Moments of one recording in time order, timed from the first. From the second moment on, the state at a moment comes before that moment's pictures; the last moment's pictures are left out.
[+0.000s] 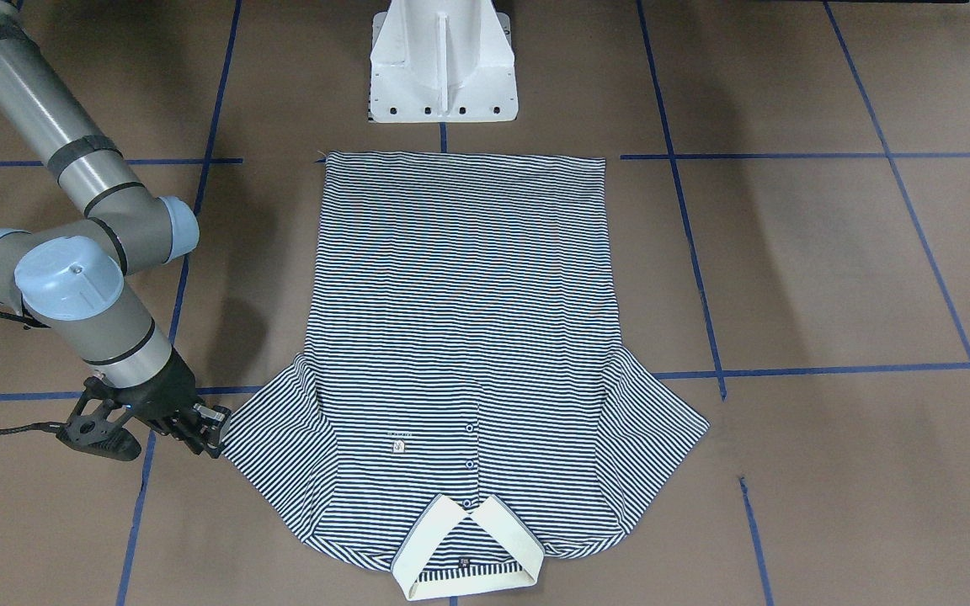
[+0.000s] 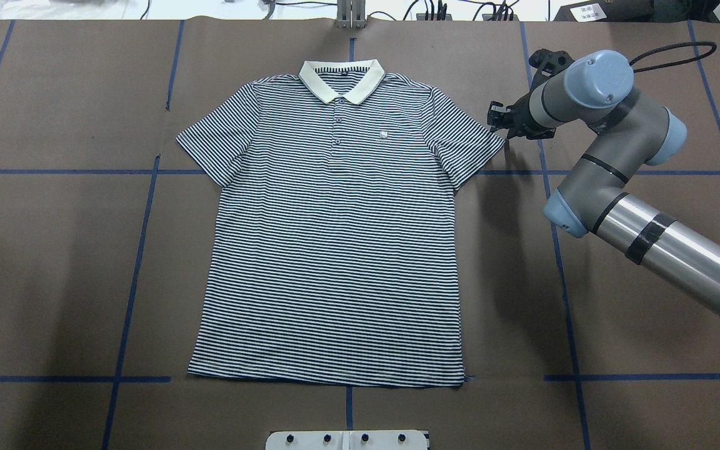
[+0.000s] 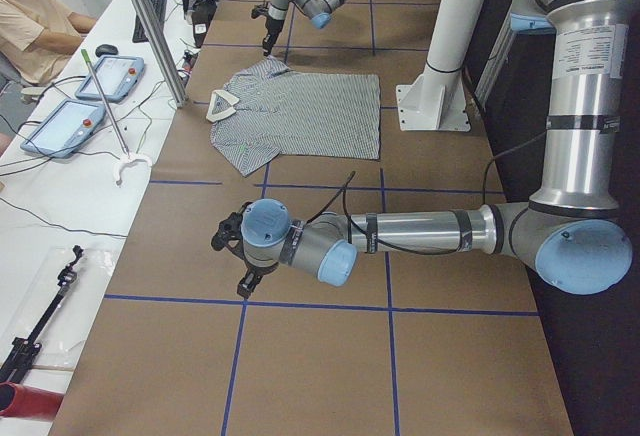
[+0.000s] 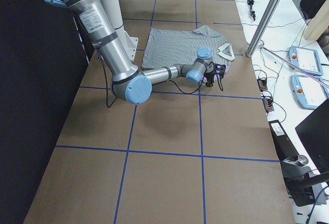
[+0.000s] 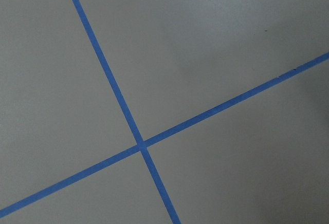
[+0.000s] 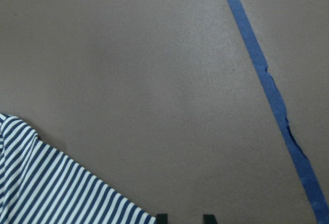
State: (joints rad) left arm -1.52 -1.56 -1.50 -2.03 -2.45 0.14; right arm 0.86 -1.03 1.20 -0.85 1.90 1.32
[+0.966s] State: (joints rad) left arm -1.52 -1.56 -1.50 -2.03 -2.45 0.14; right arm 0.84 -1.04 1.25 -0.89 1.90 1.32
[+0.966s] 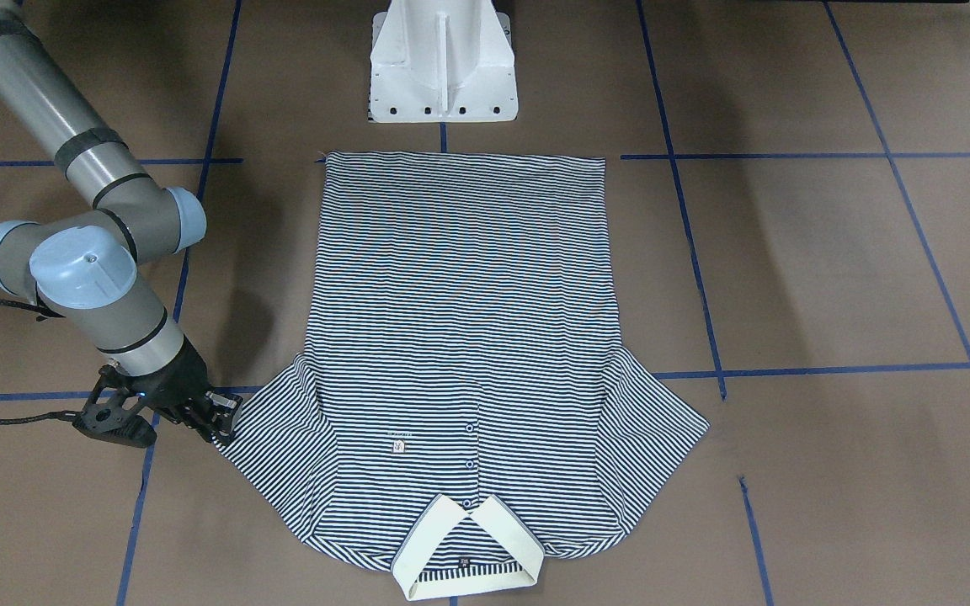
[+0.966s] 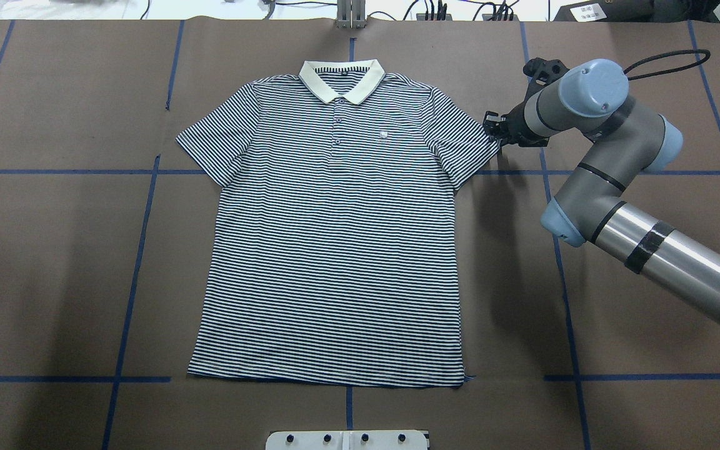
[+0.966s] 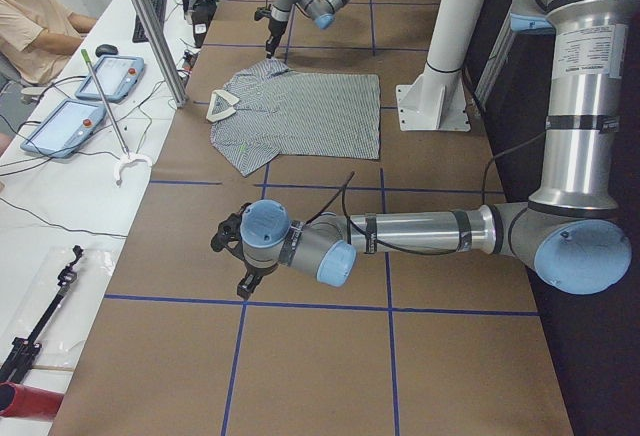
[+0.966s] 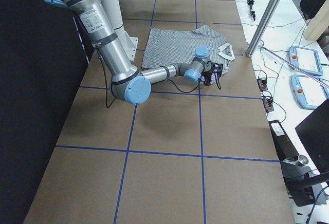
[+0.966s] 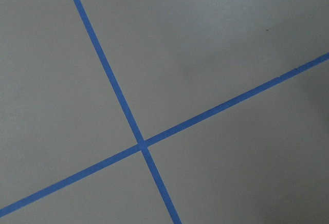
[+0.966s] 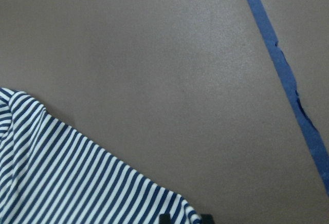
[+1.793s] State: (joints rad) left arm -1.53 -1.56 -1.50 -2.03 -2.45 0.13; right arm 0.78 -0.96 1.34 -1.03 1.86 1.41
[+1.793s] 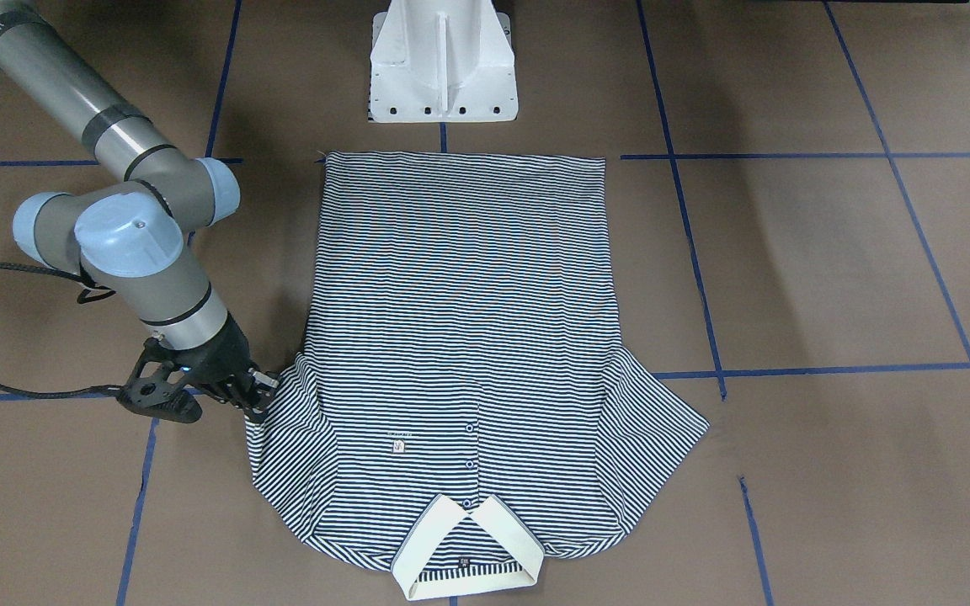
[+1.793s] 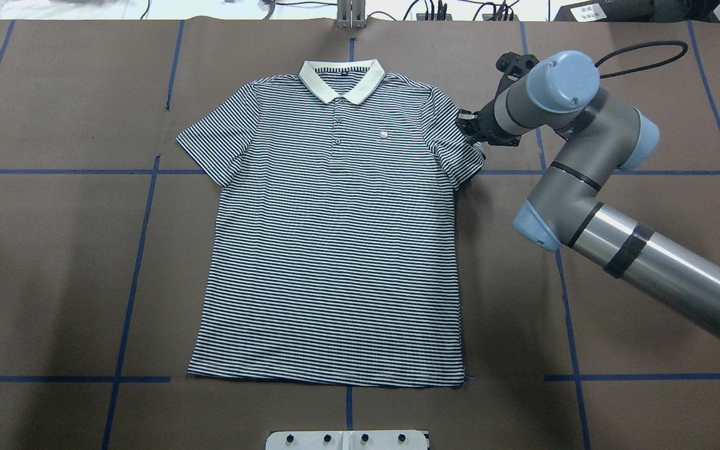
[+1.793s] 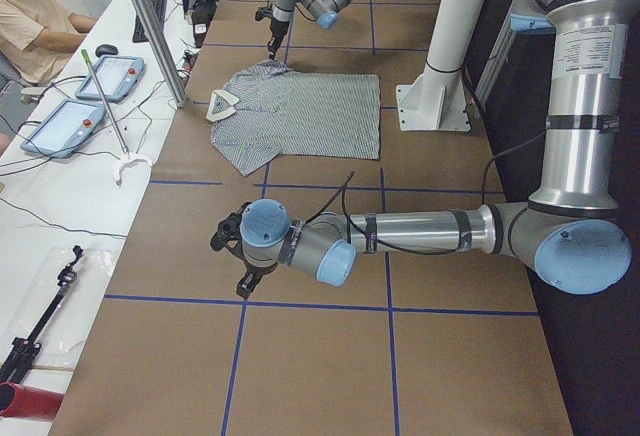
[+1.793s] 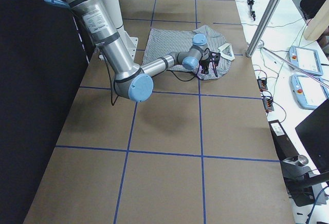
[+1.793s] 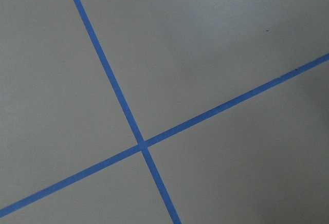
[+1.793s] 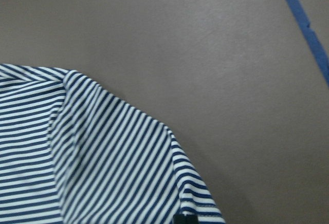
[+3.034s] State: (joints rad) left arm -1.32 -1.73 -1.50 -2.25 -2.46 -0.46; right arm 0.72 -0.63 1.12 -1.12 1.69 1.52
